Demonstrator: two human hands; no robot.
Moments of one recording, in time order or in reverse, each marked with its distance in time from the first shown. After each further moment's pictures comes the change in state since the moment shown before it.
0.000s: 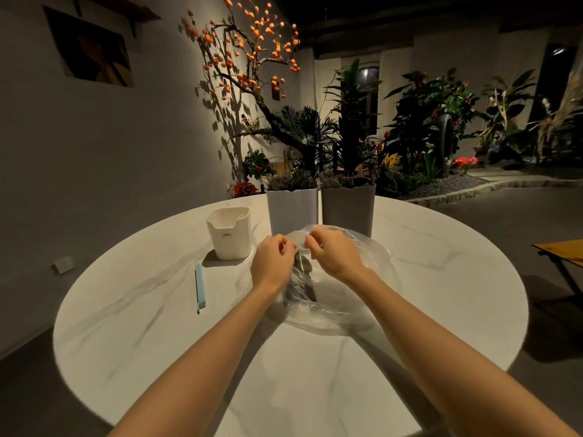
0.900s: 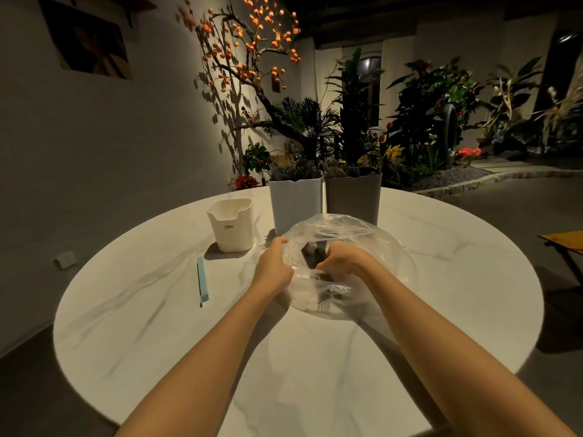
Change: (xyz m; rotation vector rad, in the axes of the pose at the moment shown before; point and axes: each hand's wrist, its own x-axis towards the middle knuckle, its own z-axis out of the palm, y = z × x) left_hand -0.008 -0.020 -0.002 0.000 -0.279 -0.163; right_hand -0.003 0.007 0.002 -0.172 -0.498 0.368
